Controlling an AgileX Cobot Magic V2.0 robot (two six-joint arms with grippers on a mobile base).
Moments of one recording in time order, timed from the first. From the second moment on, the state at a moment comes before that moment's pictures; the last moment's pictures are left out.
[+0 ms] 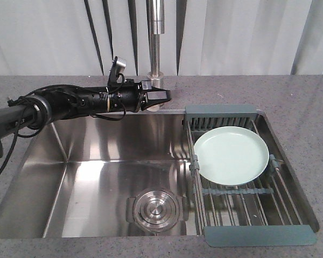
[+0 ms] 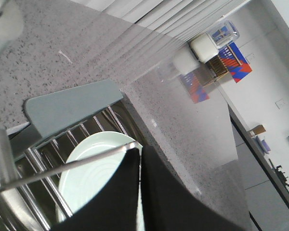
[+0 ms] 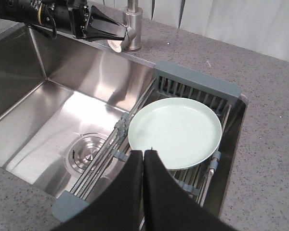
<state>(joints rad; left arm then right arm) -0.23 2.33 -1.80 1.43 -0.97 -2.11 -0.04 0.64 -0.83 0.53 0.88 -0.66</state>
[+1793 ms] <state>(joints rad) -0.10 2.32 -1.88 1.15 -1.16 -2.11 -0.04 0.64 -0.83 0.51 0.88 -0.66</state>
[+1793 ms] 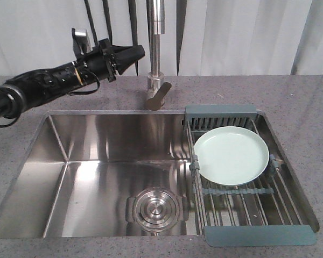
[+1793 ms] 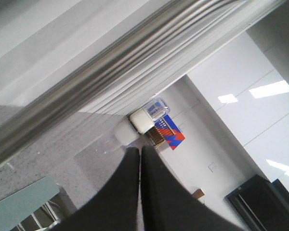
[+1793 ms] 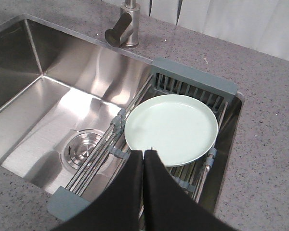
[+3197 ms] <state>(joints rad) 0.17 0.43 -0.38 1.77 -0.86 -2.11 -0.04 0.64 -0.82 0.44 0.74 -0.66</state>
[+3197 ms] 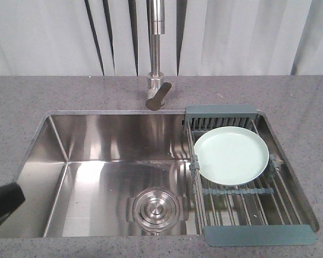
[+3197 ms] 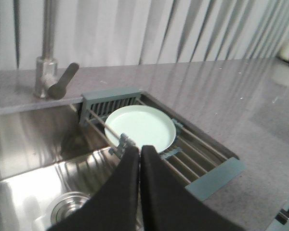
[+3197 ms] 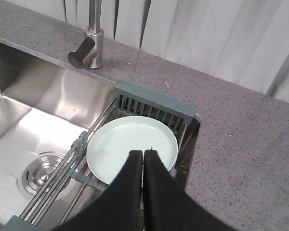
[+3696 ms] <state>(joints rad) 0.17 0.31 -0.20 1.77 -0.73 -2.11 0.07 0.39 -0.45 0.41 0.59 -0.67</state>
